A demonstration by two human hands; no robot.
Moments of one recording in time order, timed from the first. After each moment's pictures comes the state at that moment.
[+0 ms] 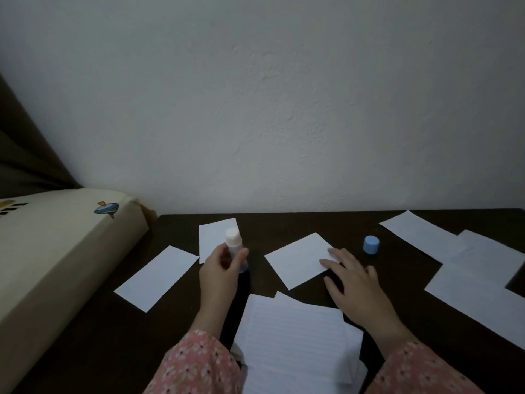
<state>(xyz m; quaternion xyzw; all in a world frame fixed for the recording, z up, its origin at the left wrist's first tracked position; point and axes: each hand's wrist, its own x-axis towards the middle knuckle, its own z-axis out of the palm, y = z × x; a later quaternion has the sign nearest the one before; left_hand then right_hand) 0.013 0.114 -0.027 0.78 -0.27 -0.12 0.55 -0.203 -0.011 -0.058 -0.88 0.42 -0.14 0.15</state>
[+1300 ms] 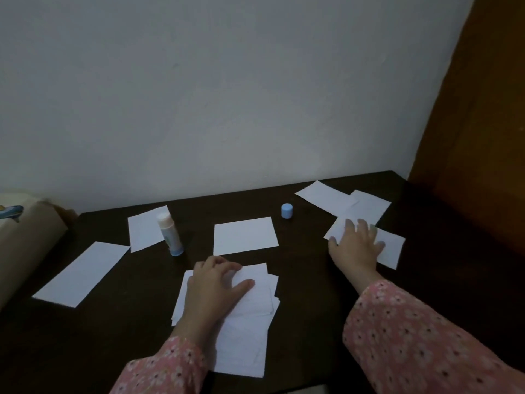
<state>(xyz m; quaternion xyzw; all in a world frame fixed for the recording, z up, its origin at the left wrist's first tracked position) -0.099 0.136 -0.037 0.81 -0.54 -0.10 0.18 -0.324 -0.015 -0.033 -0.66 0.74 -0.14 0.06</state>
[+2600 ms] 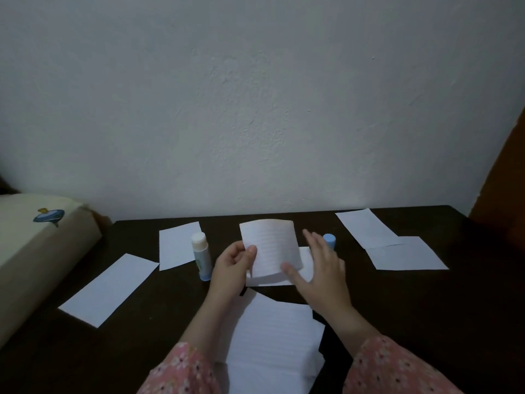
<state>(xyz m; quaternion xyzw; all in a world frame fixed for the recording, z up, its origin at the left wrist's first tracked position) -0.054 0.084 -0.006 0.60 -0.31 -0.37 0.63 -0.207 -0.002 -0.044 -0.81 0.46 -0.32 0.19</state>
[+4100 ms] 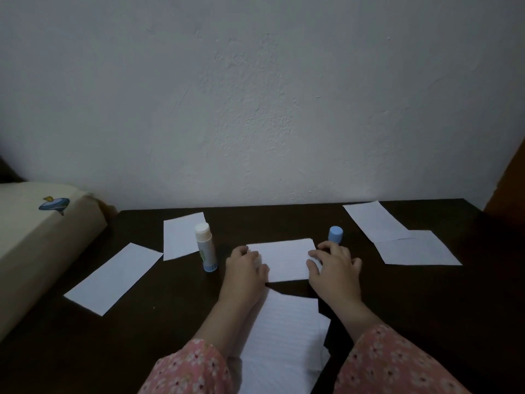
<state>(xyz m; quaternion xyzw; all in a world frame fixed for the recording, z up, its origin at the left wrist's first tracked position) -0.054 0.068 -0.035 0.83 -0.44 -0.14 0.31 -0.210 -0.020 -0.057 -0.81 0.55 -0.20 0.10</state>
